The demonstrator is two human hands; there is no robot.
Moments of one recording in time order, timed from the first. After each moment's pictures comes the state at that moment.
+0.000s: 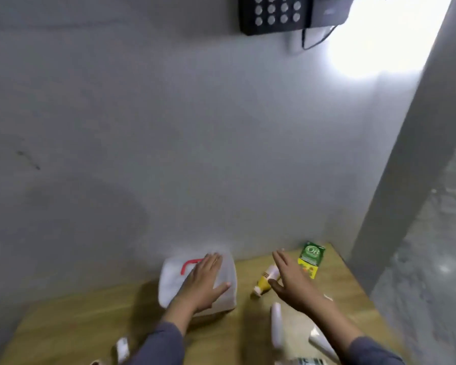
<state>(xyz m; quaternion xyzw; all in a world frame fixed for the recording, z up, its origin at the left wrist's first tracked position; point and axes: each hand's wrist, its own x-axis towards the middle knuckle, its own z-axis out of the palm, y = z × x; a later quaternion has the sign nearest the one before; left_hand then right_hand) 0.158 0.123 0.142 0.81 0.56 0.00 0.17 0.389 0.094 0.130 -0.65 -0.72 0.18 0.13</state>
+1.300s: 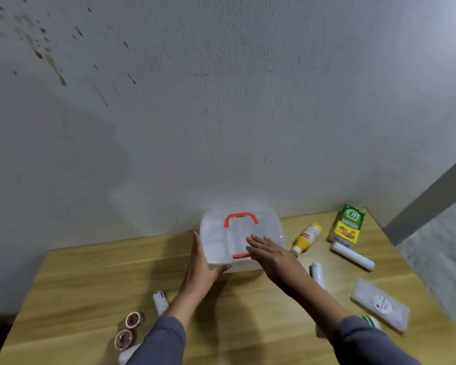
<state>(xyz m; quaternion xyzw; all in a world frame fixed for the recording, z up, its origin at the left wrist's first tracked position) 0.039 0.114 0.046 0.58 0.64 0.28 0.41 0.238 0.102 0.066 -0.48 -0.84 0.05 0.23</state>
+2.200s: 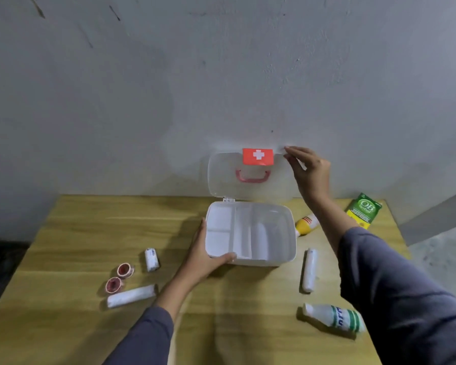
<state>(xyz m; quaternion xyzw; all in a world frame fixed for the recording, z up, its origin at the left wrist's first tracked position) 0.065 0.082 0.027 0.54 0.62 0.32 0.47 0.297 0.222 0.127 -0.58 -0.64 0.14 0.48</state>
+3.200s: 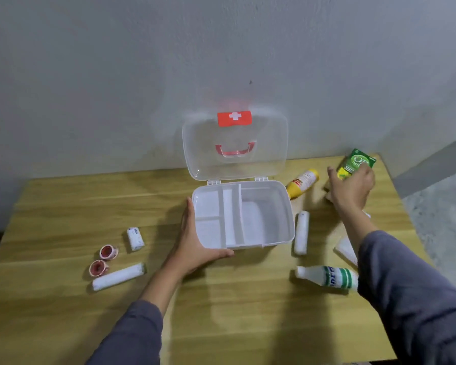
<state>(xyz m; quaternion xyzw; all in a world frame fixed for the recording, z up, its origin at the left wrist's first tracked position) 0.078 0.061 0.019 0.58 0.65 0.24 0.43 0.404 0.166 0.025 -0.85 -0.36 0.15 0.34</state>
